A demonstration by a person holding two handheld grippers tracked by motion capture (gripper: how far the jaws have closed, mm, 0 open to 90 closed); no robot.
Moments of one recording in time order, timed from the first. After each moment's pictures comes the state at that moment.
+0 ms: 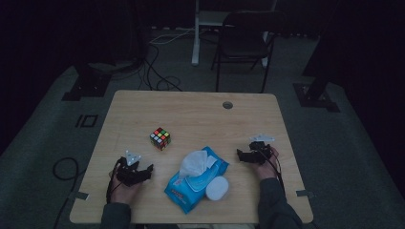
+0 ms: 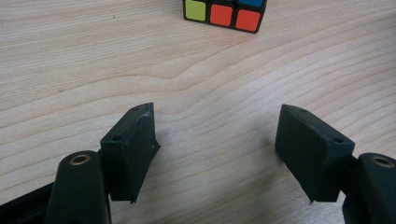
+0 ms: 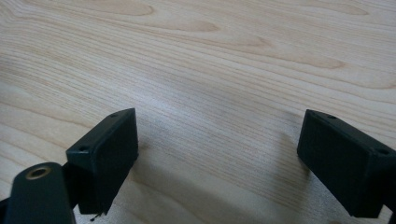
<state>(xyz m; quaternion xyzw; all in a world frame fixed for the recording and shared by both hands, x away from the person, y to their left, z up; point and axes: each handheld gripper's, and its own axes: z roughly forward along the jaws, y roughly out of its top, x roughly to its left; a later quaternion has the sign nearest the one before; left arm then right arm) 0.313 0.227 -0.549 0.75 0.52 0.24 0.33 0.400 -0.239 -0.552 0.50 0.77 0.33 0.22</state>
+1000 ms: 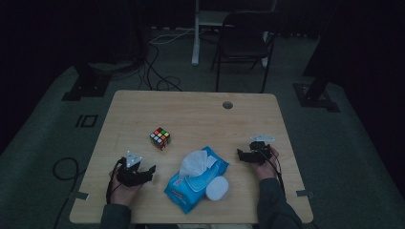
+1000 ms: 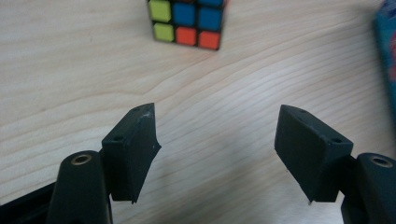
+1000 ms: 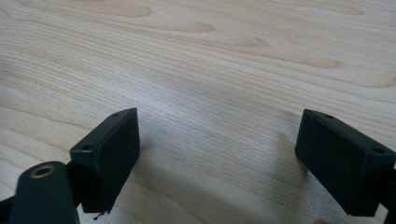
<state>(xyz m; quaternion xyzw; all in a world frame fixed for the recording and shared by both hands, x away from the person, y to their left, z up) 0.300 0.220 -0.530 0.76 0.49 0.22 0.35 0.400 -0.239 -0.552 0.51 0.76 0.33 0.22</state>
